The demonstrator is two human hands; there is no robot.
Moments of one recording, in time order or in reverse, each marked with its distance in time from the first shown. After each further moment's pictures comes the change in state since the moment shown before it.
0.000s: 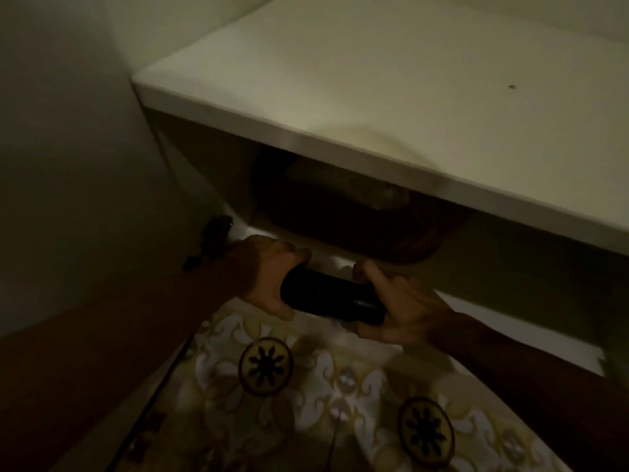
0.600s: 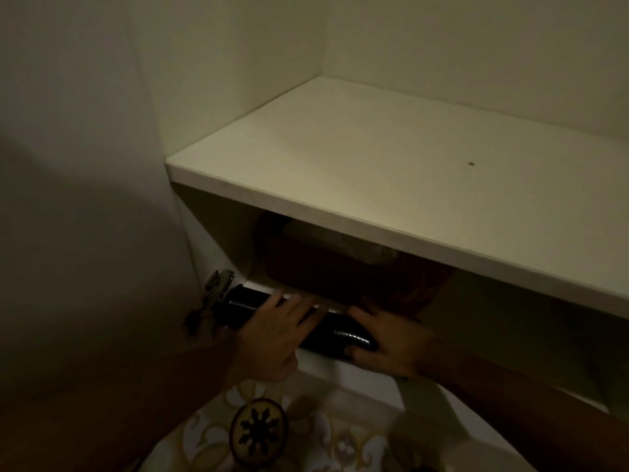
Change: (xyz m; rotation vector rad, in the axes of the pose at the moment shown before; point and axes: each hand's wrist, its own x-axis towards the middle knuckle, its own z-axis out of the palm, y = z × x) left_hand -0.001 0.029 0.032 0.290 0.420 0.087; right_hand 0.028 0.026 -0.004 -0.123 0.042 -0.095
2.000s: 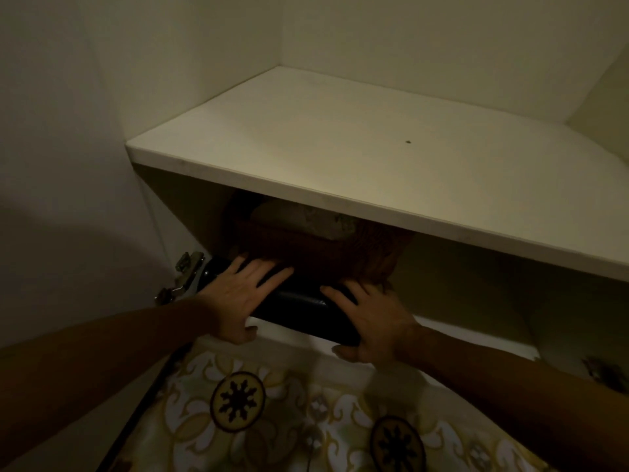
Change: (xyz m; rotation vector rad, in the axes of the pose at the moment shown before) left_hand 0.000 -0.025 -0.007 0.008 -0.161 0.001; right_hand -0.050 -0.020 -0.001 -0.390 -0.028 0.162
